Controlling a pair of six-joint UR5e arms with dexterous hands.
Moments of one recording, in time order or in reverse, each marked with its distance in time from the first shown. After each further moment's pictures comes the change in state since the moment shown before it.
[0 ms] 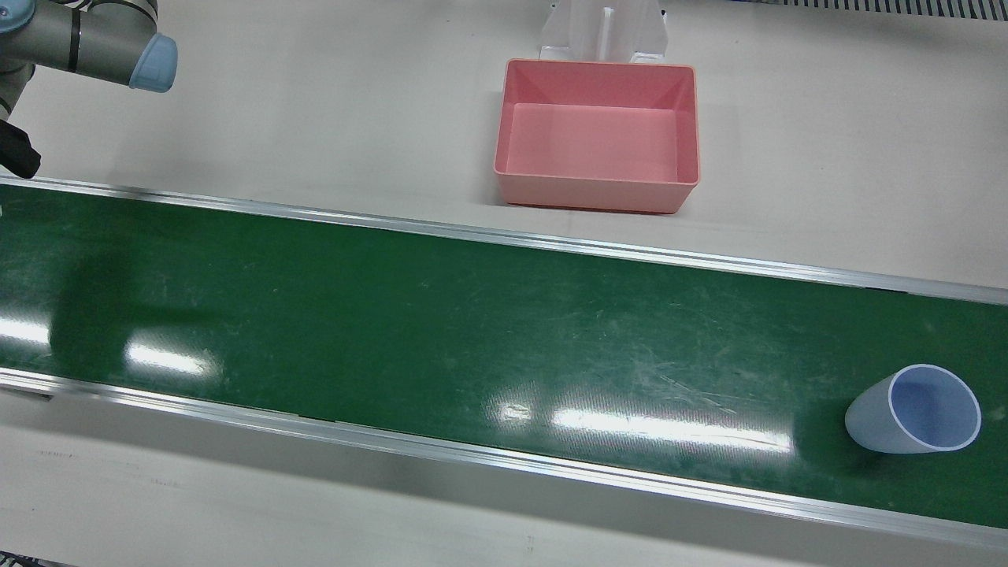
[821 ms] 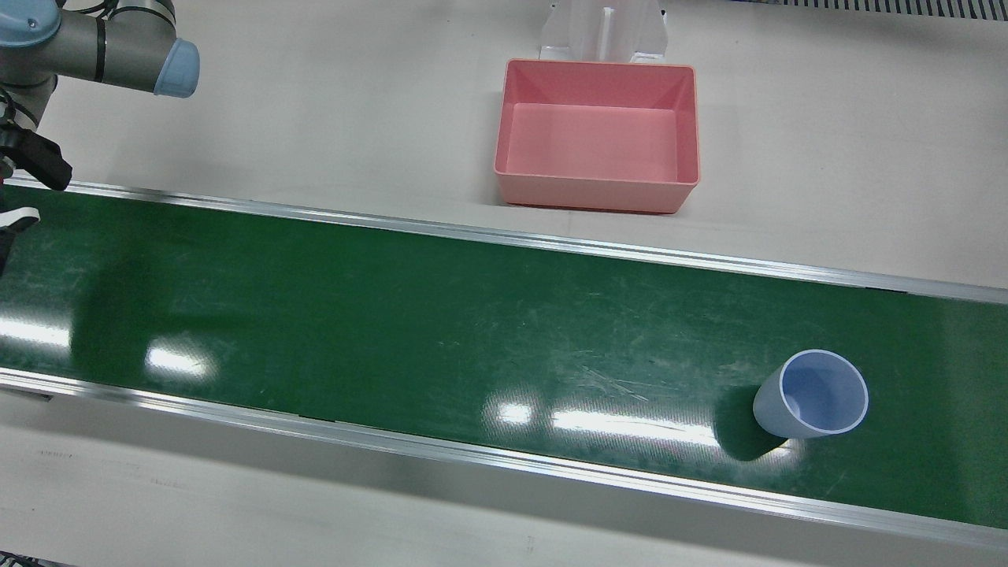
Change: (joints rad) left arm 0.000 0.000 0.000 0.000 0.000 0.000; right arm -0.043 0.030 0.012 -0.008 0.001 -0.021
